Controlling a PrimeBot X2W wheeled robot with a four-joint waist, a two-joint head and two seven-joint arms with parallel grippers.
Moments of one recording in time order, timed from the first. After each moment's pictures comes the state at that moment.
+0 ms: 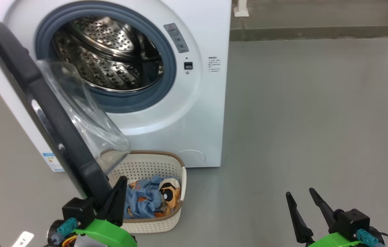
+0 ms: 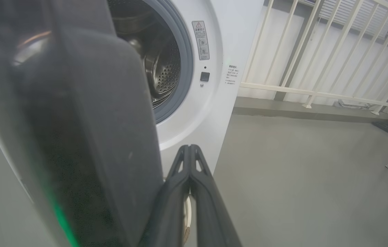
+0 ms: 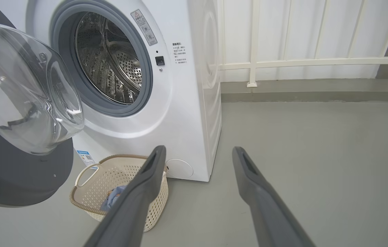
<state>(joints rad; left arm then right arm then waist) -0.17 0.05 -0.23 0.36 -0.34 -0.05 -0.23 -0.01 -0.05 0.03 0.27 0.17 0.13 -0.25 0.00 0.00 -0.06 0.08</state>
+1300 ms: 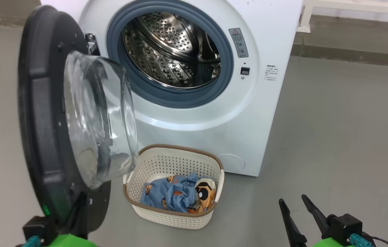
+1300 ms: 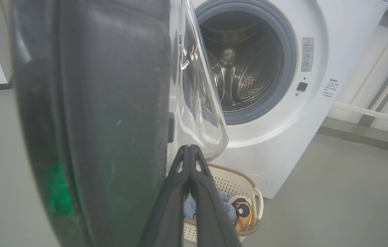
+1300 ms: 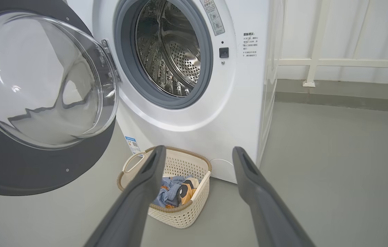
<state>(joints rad) -0.07 0.14 -0.15 0.32 -0.39 0.01 -0.24 0.00 -0.05 0.07 0.29 0.20 0.13 -0.25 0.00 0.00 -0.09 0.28</state>
